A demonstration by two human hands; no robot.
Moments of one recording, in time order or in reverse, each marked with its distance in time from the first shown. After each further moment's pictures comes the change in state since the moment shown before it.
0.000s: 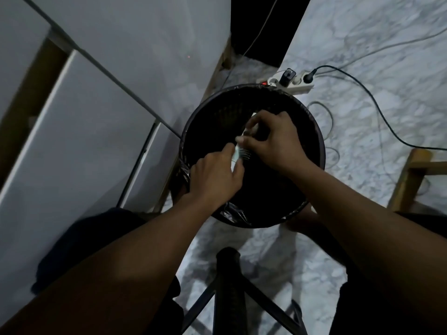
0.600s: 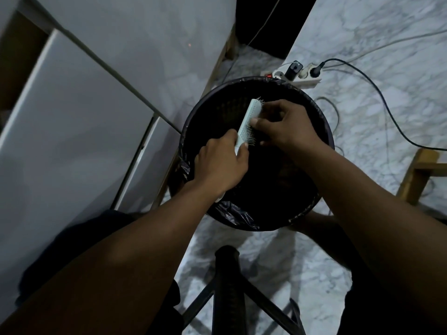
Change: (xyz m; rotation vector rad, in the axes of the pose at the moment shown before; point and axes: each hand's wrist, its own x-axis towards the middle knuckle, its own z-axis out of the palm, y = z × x) left_hand 0.030 -0.004 0.007 -0.144 -0.011 -0.119; right_hand 0.030 0.004 -0.002 0.368 -0.040 0.339
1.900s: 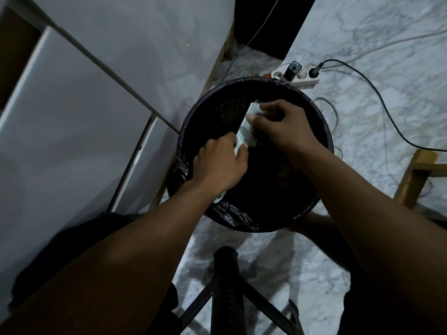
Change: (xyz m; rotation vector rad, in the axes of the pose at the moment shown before) left_hand 0.002 0.001 -0.001 -0.001 -0.049 -0.049; right_hand -0.002 0.004 0.000 -0.057 0.039 -0.070
